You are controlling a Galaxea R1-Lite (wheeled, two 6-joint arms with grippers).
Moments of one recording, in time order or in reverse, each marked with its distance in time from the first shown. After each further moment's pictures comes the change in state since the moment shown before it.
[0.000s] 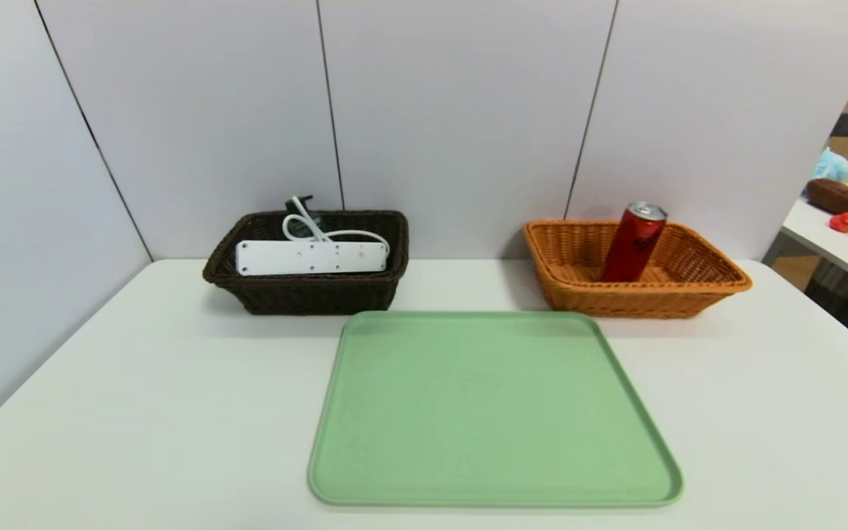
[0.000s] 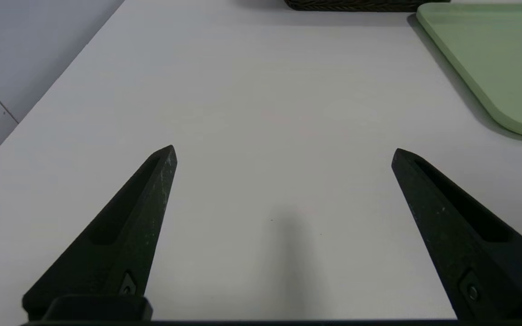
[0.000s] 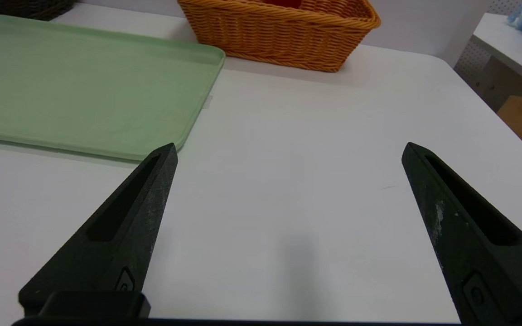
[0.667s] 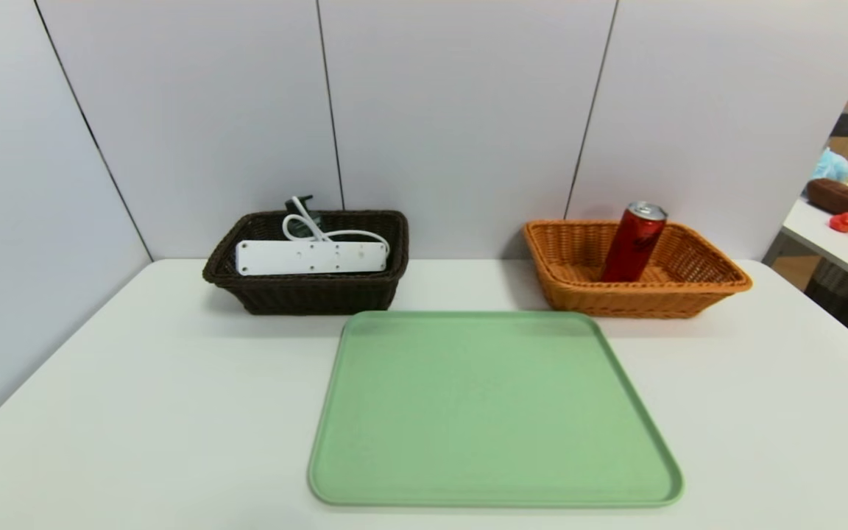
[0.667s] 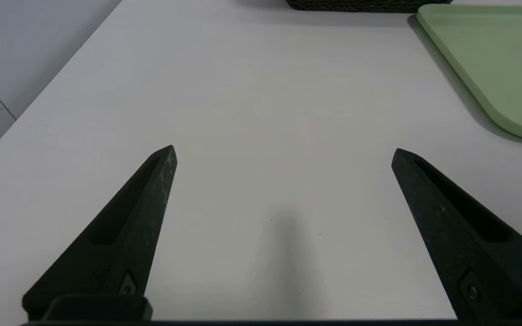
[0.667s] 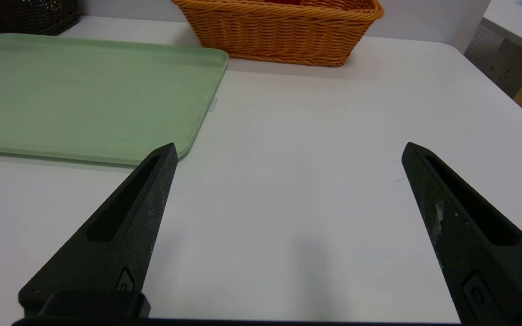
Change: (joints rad) left arm 0.000 0.000 0.000 0.001 0.001 -0.006; right arm 0.000 0.000 0.001 0.003 -0.001 0.066
